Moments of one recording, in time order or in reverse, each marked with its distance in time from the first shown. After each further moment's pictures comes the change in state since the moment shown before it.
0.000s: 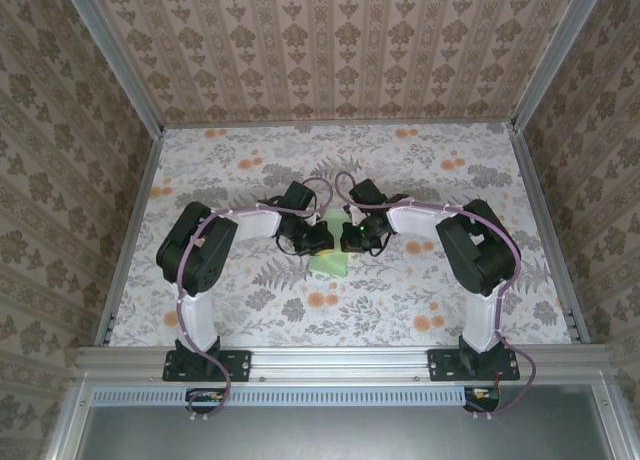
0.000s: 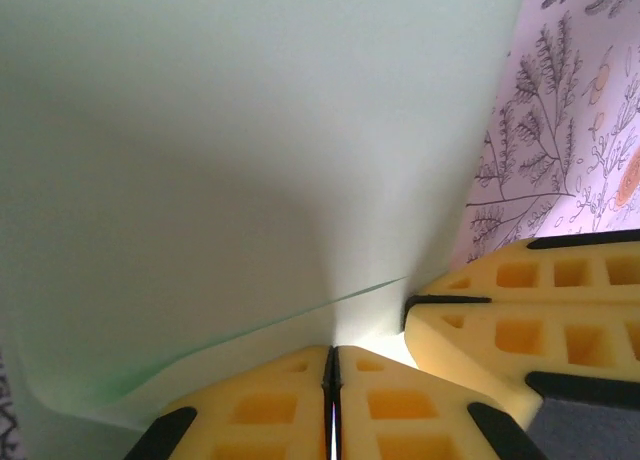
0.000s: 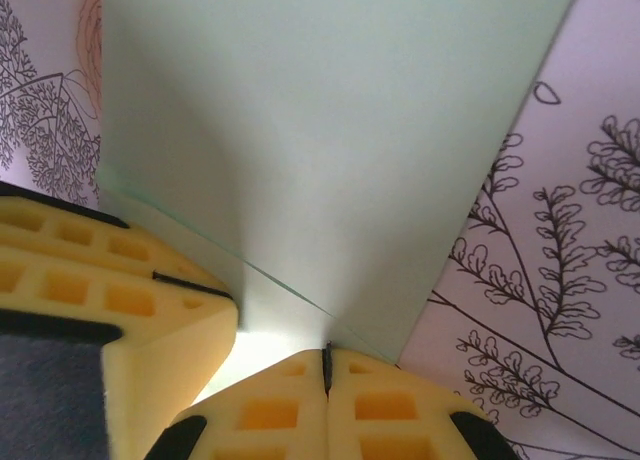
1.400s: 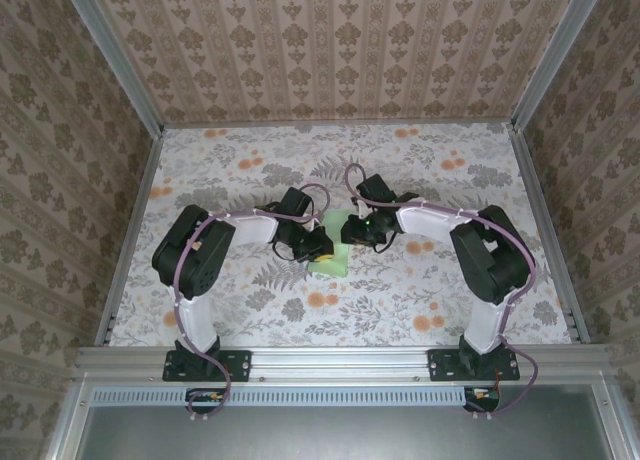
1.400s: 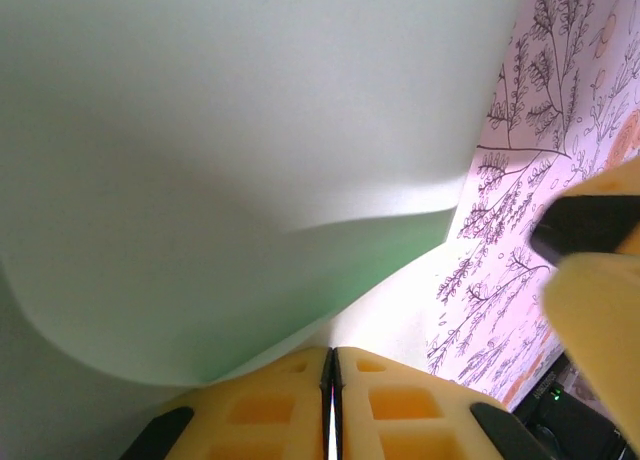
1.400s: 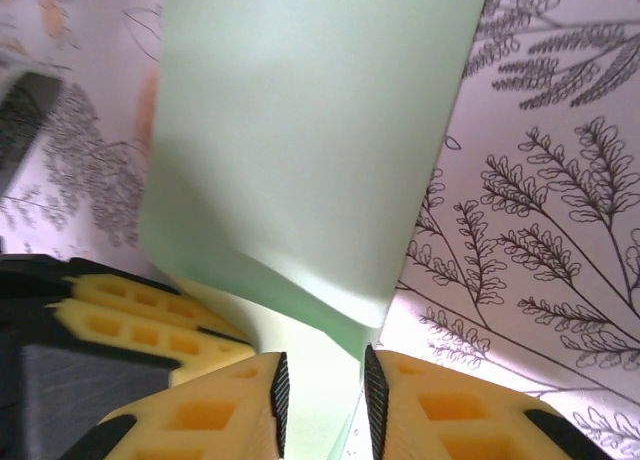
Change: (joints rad) left arm -0.003 -0.037 -0.083 0.059 0.047 -0.059; right arm -0.026 -0.111 -0.040 0.041 0.038 0.078
